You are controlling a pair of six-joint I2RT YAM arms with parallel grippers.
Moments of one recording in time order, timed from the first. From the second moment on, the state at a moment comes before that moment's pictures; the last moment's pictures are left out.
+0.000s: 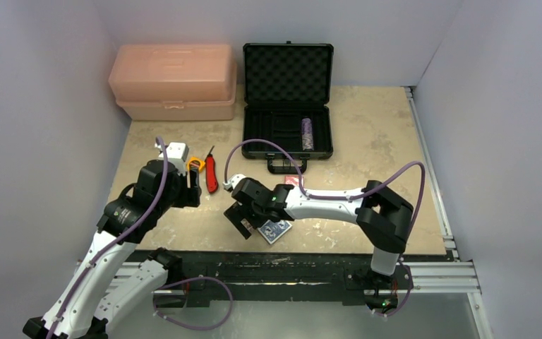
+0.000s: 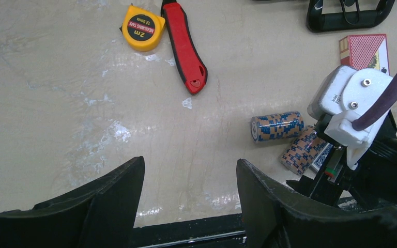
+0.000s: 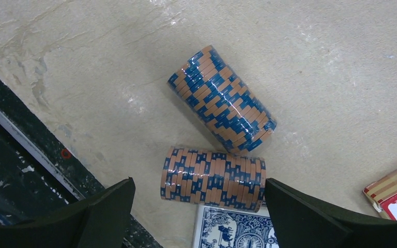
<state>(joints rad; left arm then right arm) -0.45 0.70 0.93 -0.94 -0.21 -0.28 1.16 1.79 1.21 -0.43 0.11 0.32</state>
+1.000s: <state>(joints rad) -0.45 0.70 0.93 -0.94 -0.21 -0.28 1.20 1.87 1.26 -0.51 0.25 0.40</state>
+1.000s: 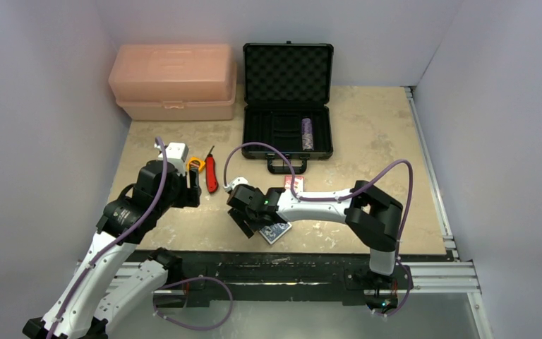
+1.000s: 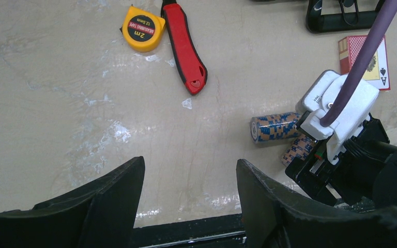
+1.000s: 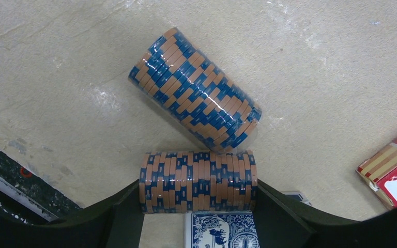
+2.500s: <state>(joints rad) -0.45 0.68 0.93 -0.94 -0.22 -0.28 1.07 1.78 1.46 -0.44 0.34 -0.08</state>
